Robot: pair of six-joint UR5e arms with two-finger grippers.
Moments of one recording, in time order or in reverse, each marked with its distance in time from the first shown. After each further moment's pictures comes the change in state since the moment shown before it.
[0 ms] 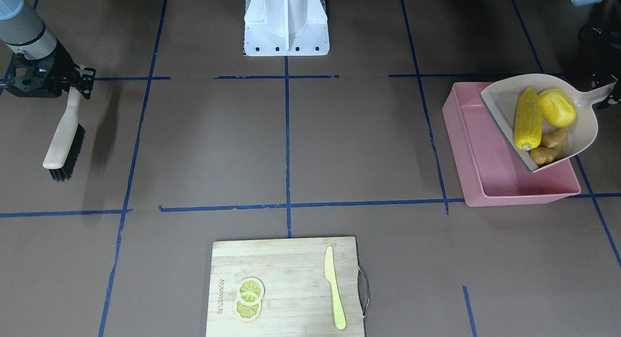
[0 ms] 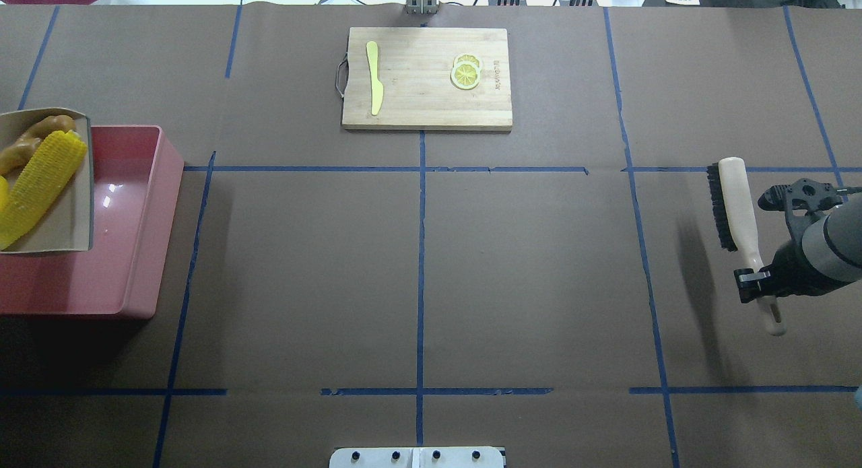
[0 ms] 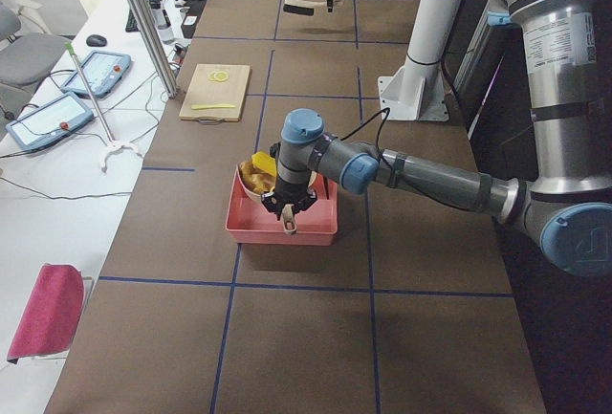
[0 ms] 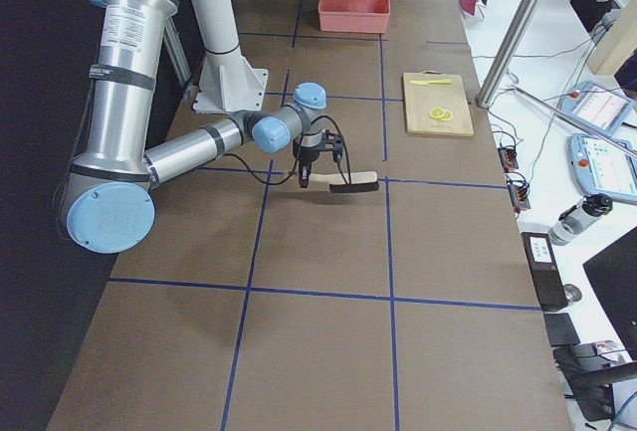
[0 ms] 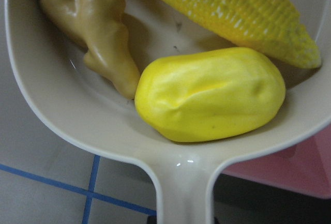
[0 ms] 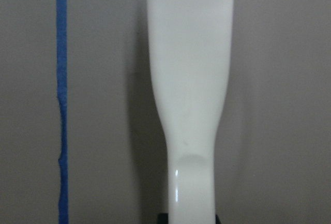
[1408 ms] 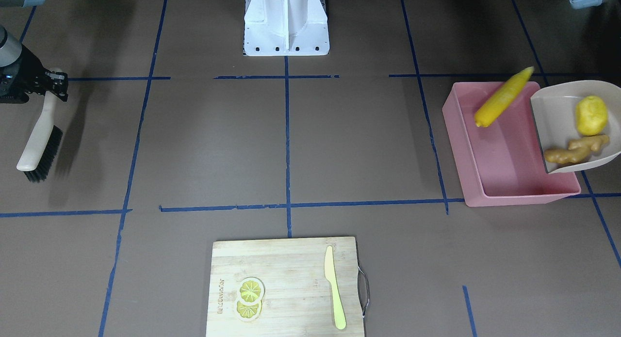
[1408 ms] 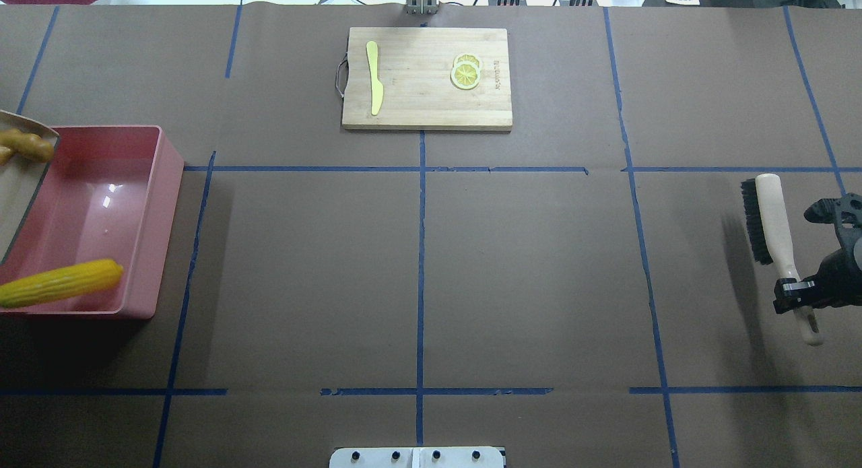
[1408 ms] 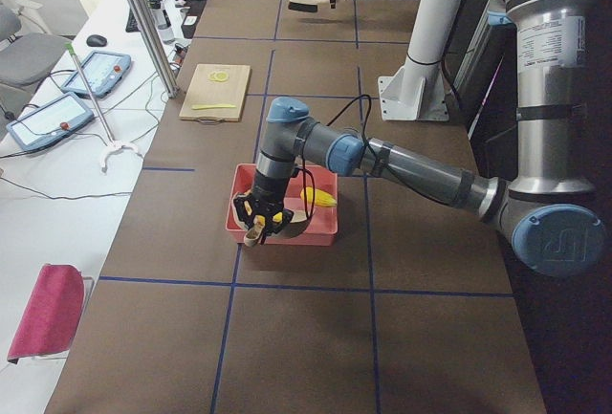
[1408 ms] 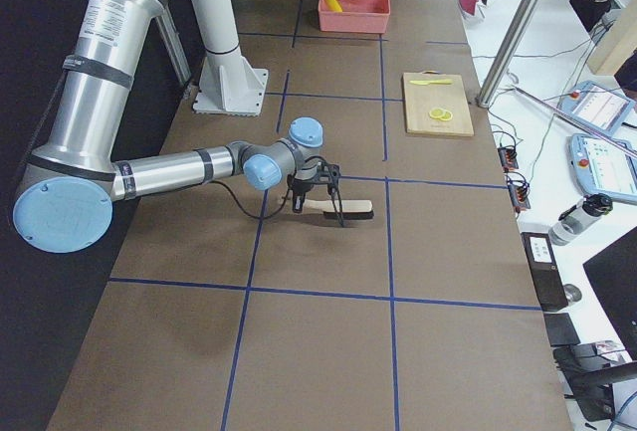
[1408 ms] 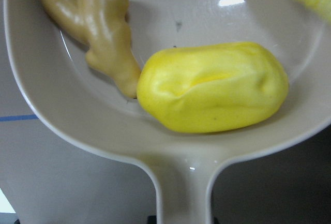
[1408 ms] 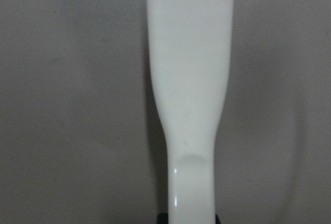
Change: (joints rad) left arm 0.013 -0.122 -0.041 0.246 0.430 0.480; right arm 0.079 -0.098 -0.127 0.223 0.107 -0.027
